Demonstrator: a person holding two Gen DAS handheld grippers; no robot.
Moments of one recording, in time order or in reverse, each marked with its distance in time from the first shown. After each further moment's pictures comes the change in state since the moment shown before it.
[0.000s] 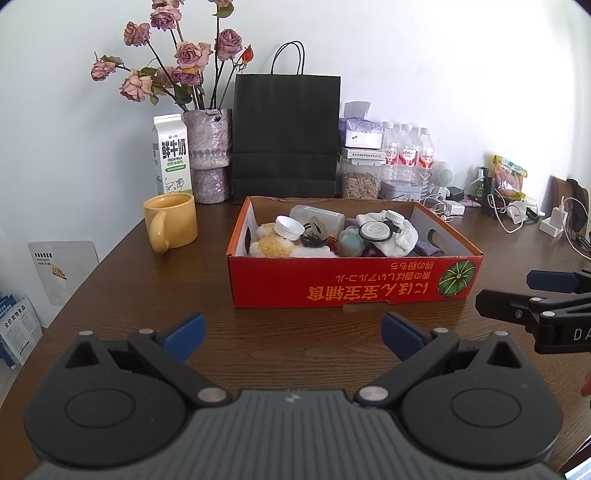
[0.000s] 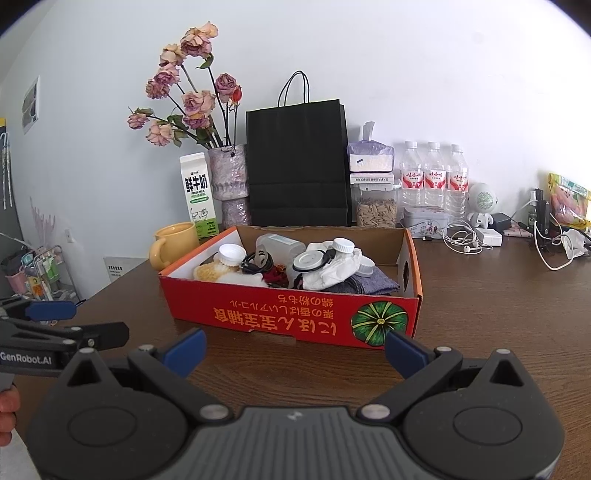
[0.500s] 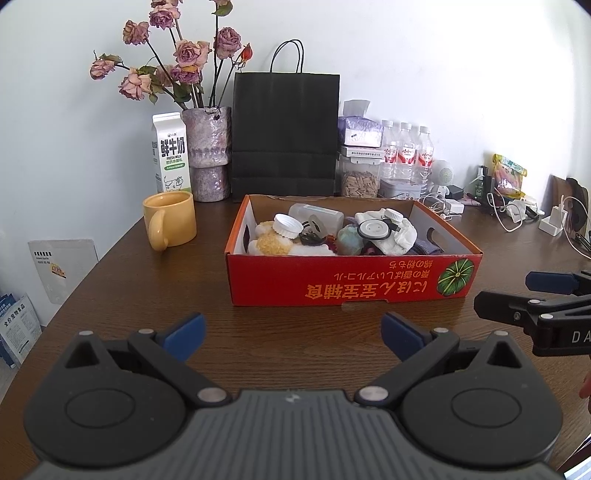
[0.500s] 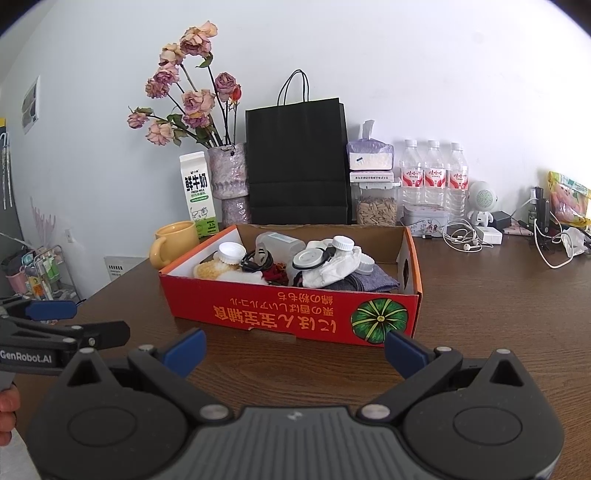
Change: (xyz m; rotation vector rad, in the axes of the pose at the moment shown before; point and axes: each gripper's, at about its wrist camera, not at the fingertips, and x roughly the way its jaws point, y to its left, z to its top) left arm 0.000 -0.002 0.000 -0.001 0.006 -0.001; right arm 0.000 0.000 -0.001 0.002 0.002 0.000
